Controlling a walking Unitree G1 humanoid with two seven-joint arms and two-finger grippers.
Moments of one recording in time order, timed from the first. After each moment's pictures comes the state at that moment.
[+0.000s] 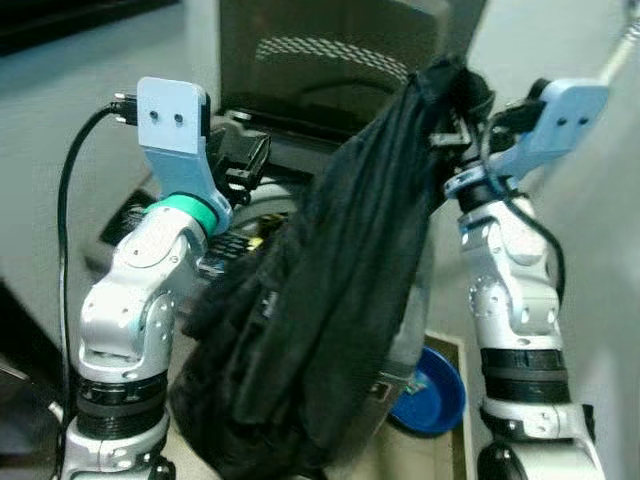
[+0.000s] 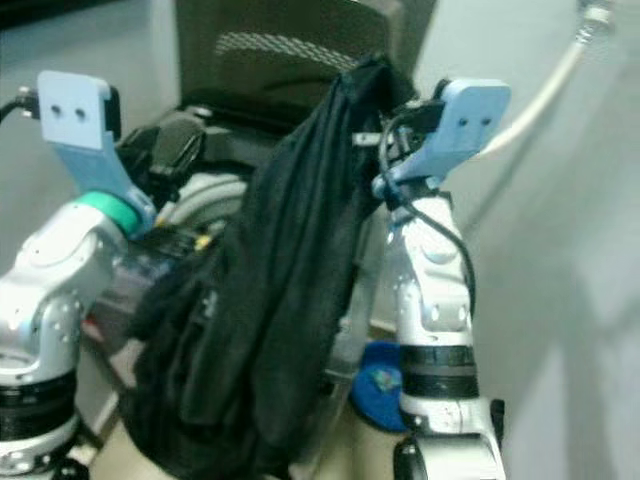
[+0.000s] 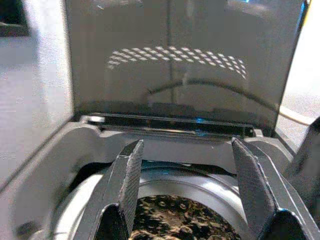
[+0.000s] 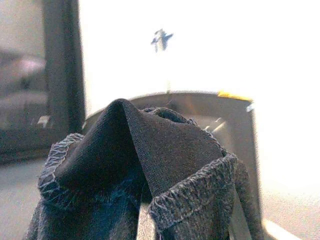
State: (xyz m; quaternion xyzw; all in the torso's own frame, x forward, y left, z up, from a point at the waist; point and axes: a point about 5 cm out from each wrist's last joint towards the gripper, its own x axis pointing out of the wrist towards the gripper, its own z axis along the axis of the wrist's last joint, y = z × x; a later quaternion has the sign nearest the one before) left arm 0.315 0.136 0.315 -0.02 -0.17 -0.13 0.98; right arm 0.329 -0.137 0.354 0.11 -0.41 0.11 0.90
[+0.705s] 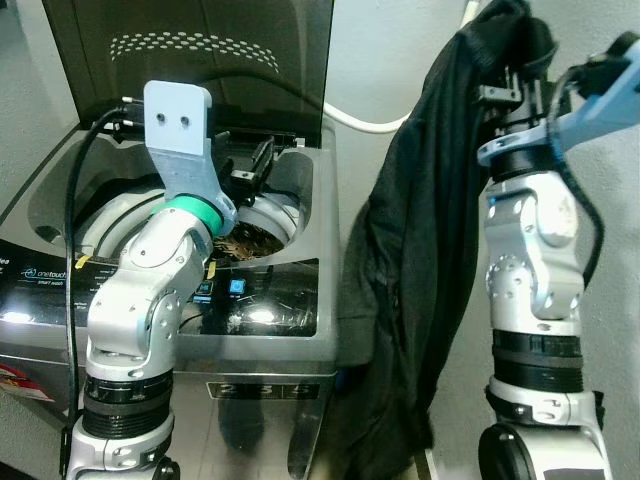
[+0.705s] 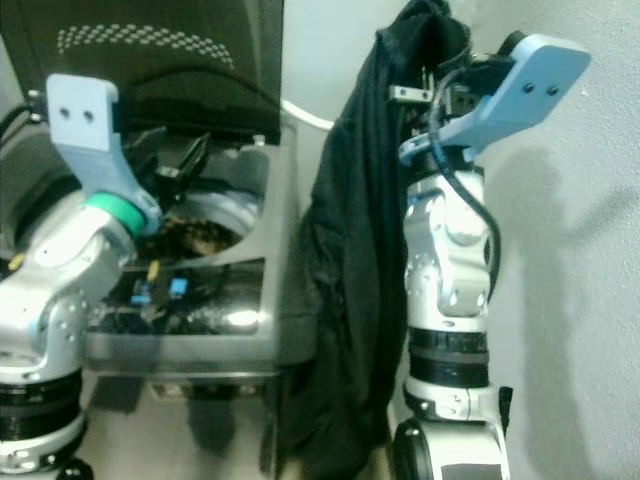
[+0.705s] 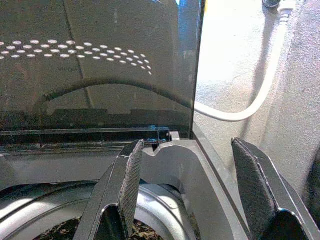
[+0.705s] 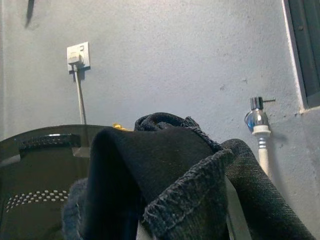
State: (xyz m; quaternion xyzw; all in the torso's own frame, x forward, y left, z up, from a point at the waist) left arm 0.316 0.130 0.313 -0.02 -0.16 -0.13 0.98; right arm 0.325 -0.146 0.358 0.11 -0.43 0.09 0.89
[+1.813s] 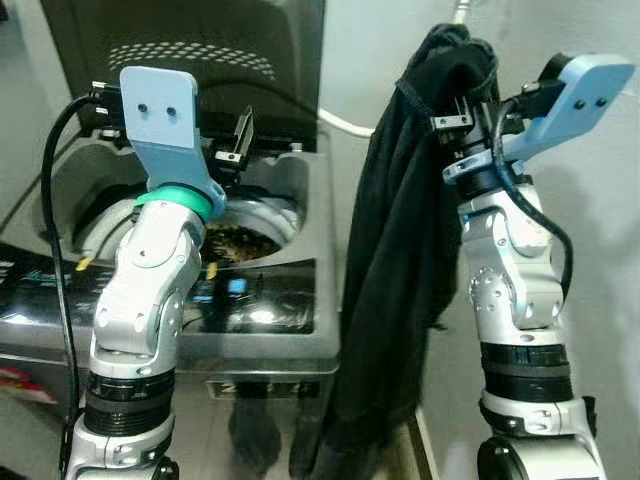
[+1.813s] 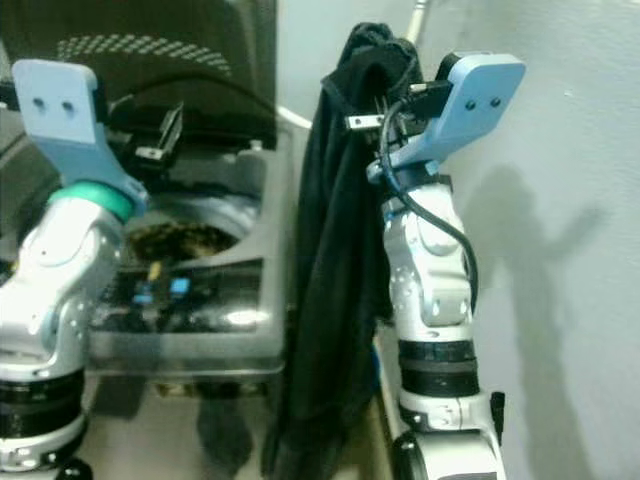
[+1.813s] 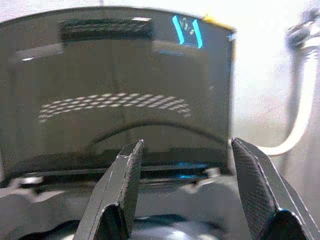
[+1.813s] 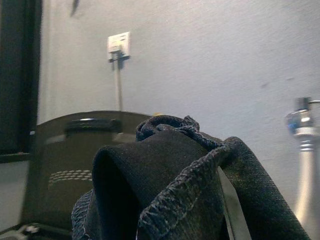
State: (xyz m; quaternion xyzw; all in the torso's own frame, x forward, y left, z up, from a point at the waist) left arm 0.316 0.140 0.325 0.01 -0.24 -0.06 0.97; right arm 0.323 -0.125 0.350 0.08 -0.41 0.16 0.89
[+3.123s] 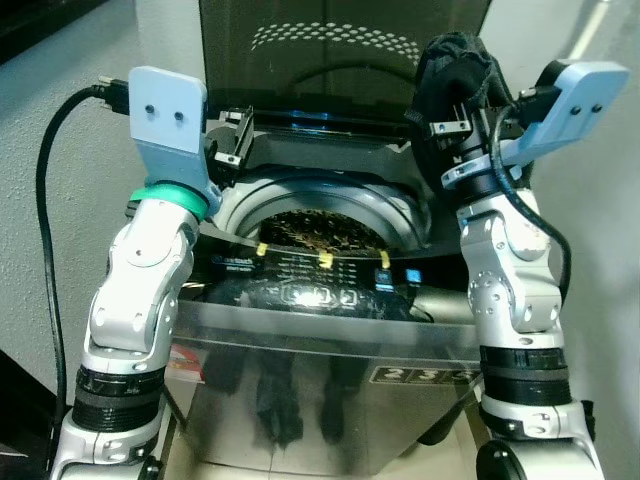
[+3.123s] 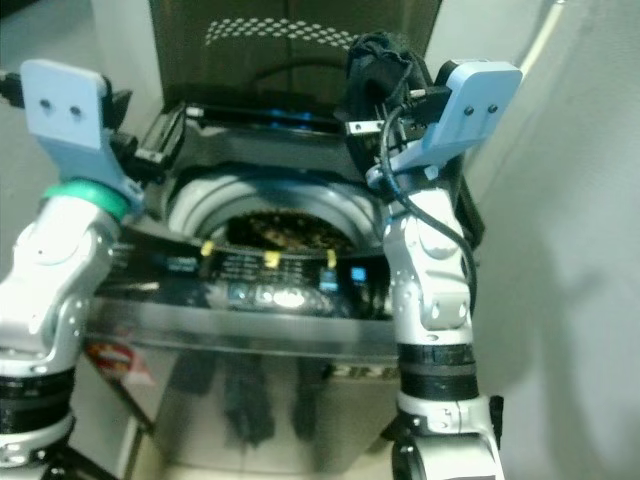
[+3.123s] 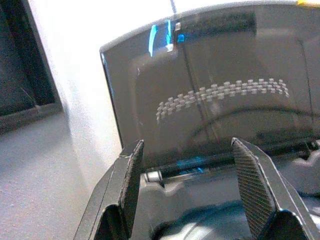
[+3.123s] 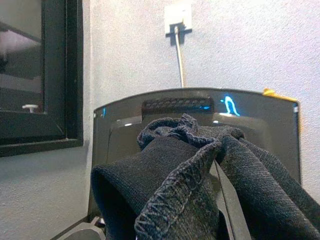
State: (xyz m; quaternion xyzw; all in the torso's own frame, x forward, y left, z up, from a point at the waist) left arm 0.319 0.144 0.331 0.12 -0.29 -0.05 0.95; right arm 0.325 -0.125 0.344 0.08 -0.40 0.16 0.90
